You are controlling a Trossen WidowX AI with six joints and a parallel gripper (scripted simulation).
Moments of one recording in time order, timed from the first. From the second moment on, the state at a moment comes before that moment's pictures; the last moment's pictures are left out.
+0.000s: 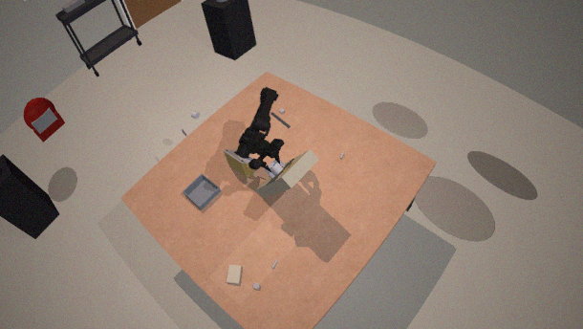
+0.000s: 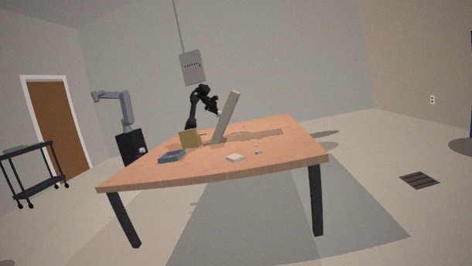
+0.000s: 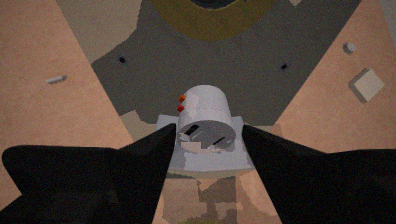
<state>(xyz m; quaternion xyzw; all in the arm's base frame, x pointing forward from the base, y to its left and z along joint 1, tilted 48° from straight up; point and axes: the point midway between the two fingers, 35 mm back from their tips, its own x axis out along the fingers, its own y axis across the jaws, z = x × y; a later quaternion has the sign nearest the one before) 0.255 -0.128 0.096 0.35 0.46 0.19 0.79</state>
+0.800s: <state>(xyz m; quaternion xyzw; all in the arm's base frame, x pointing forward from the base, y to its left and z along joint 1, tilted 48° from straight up) 0.262 -0.136 0.103 0.36 0.46 0.19 0.79</state>
